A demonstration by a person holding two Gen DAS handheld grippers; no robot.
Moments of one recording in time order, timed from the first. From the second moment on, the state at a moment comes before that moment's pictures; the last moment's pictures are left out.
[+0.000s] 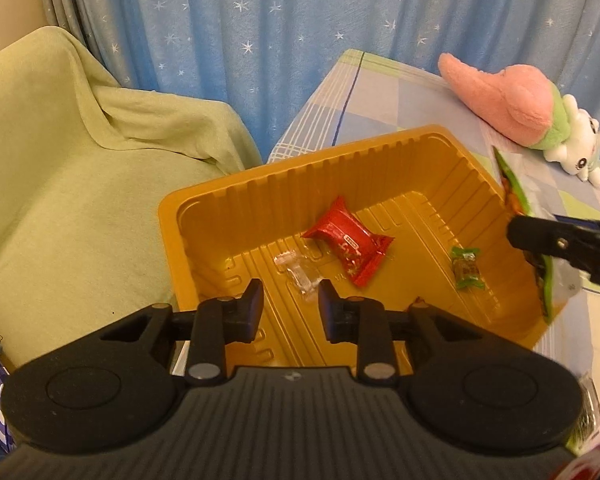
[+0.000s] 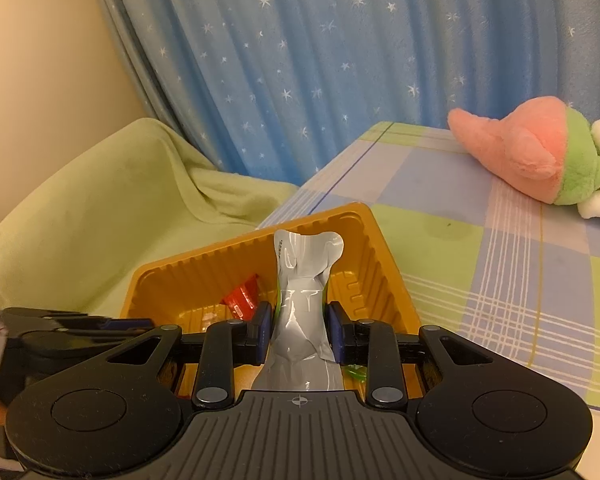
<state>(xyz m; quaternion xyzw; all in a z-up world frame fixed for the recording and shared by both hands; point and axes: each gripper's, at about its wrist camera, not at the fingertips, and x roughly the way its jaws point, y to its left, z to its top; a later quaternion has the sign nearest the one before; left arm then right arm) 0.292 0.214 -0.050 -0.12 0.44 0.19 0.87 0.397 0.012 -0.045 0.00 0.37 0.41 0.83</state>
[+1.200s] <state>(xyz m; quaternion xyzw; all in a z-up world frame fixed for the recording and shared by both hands) 0.256 0.201 -0.031 -0.11 0.43 0.18 0.88 0.397 0.024 -0.052 0.01 0.39 0.41 0.83</state>
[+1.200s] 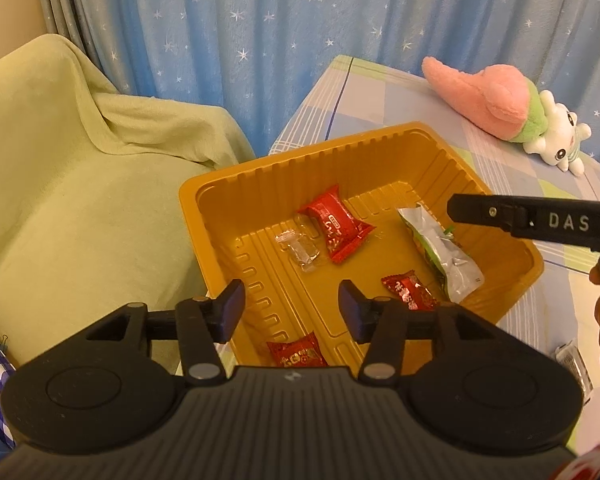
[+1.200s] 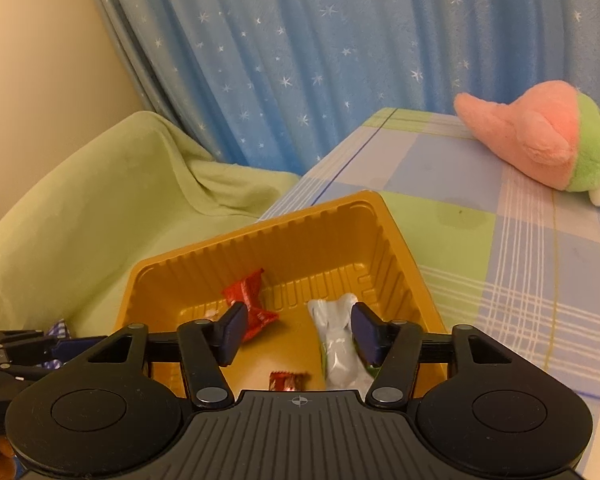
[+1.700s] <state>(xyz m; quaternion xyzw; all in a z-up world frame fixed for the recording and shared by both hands) 0.204 0.154 -0.002 -0.11 0.41 0.17 0.89 0.323 -0.050 -0.032 0.04 0.39 0.40 0.83</state>
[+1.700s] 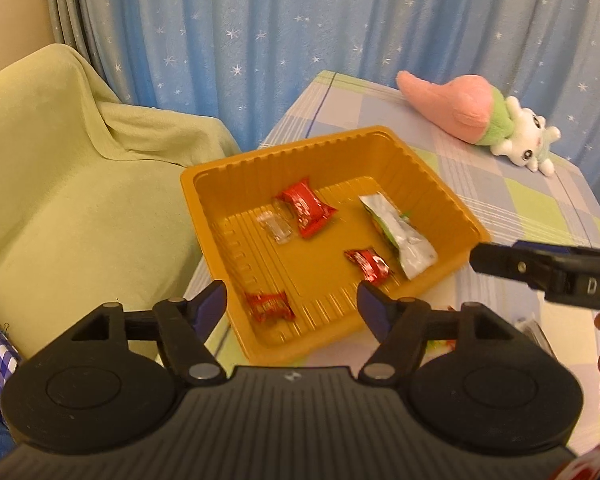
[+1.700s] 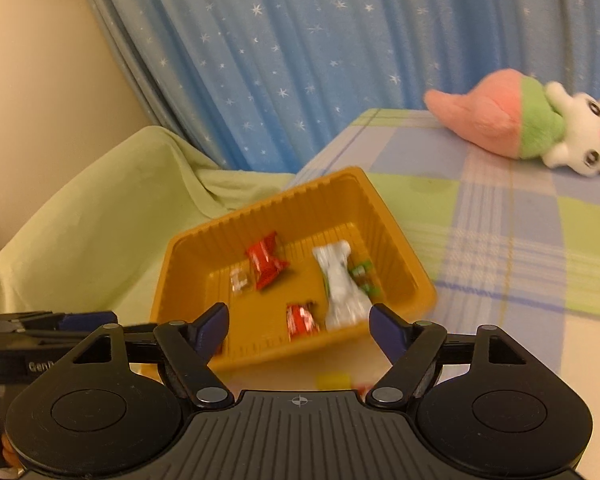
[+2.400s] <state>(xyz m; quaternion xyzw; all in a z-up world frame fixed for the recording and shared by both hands) 0.115 0.048 0.003 -0.10 0.41 0.16 0.89 0.221 -0.170 -0.033 0.03 0.42 0.39 0.82</state>
